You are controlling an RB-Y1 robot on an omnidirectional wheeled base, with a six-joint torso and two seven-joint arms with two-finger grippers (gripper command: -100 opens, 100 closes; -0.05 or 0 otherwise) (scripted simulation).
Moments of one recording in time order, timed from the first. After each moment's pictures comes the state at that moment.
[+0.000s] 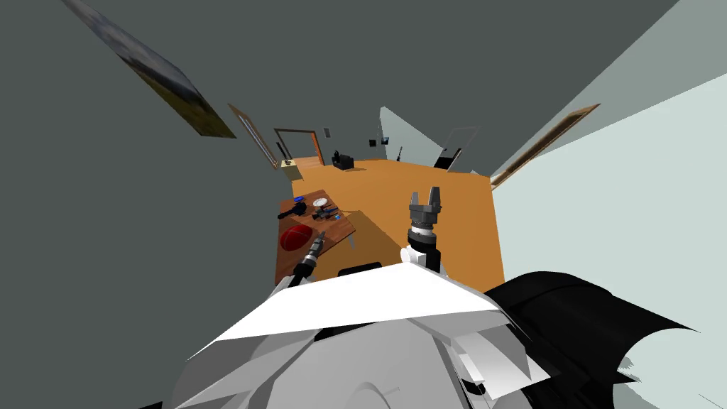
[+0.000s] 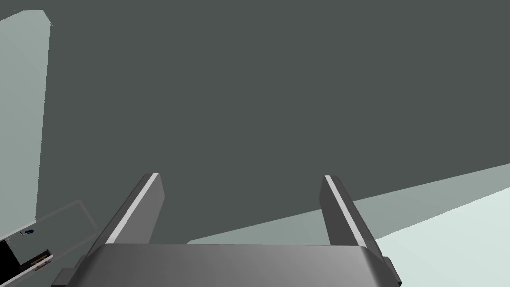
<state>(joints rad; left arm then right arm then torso) 0.36 0.38 -0.21 -1.59 -0.22 -0.24 0.20 0.55 0.03 0.02 -2.32 -0.08 -0.65 0.11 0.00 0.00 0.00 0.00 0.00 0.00</state>
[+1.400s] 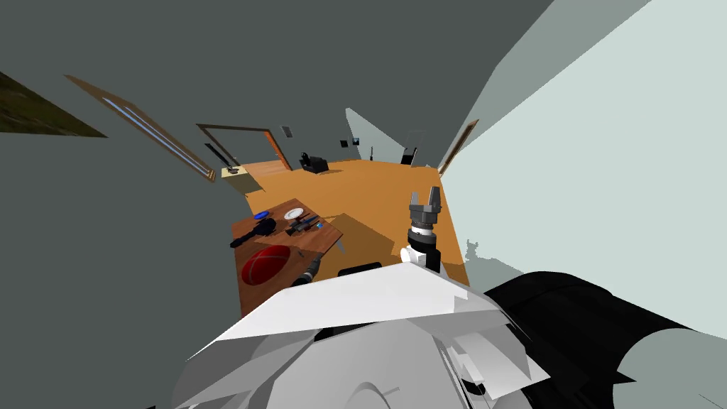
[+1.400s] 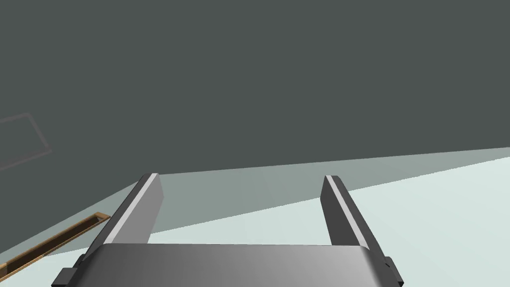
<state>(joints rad) 0.29 0.48 -0.35 -1.19 -0.23 -0.14 0.36 0.55 0.02 0.02 -2.32 -0.08 -0.65 0.11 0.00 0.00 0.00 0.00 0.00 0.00</state>
